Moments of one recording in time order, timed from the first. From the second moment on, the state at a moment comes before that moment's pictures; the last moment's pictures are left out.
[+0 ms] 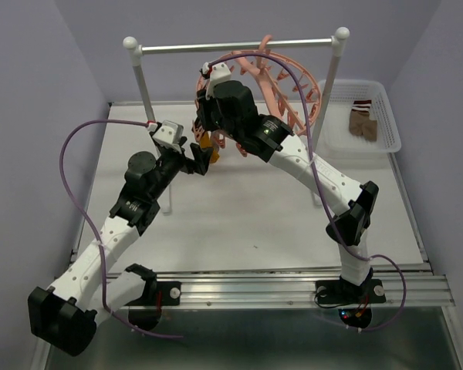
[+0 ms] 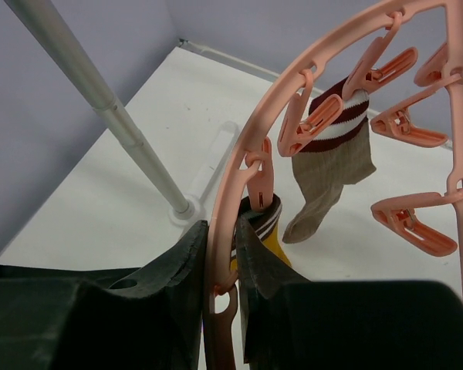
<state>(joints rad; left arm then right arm) -0.43 0.92 0.77 0.18 0.09 -0.14 0.90 1.98 2.22 -0.47 0.32 0.19</state>
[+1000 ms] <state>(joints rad) -0.39 1.17 0.98 0.18 -0.11 -0.20 0.89 1.70 2.01 -0.46 0.07 0.07</state>
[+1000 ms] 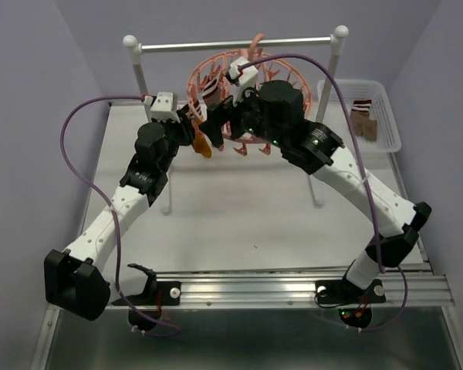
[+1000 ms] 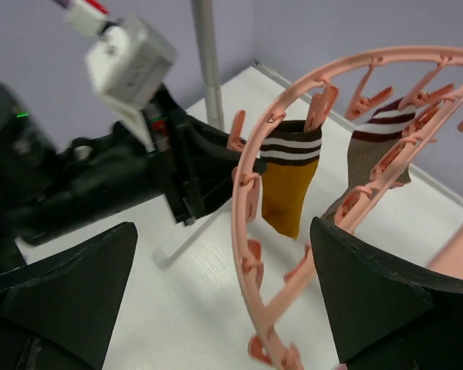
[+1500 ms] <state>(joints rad) -0.33 1.38 1.19 0.11 -0.16 -0.31 0.89 1.29 1.61 -0.45 0.13 -0.22</state>
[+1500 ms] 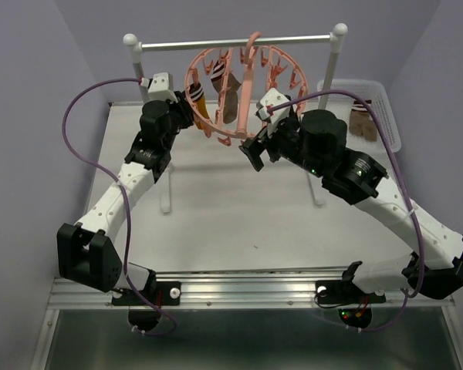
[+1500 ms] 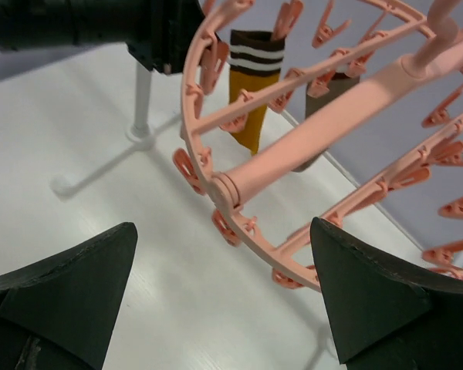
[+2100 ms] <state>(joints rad) -0.31 1.35 1.20 0.05 -0.14 -0.31 0.89 1.51 1.64 -0.53 0.27 -0.41</state>
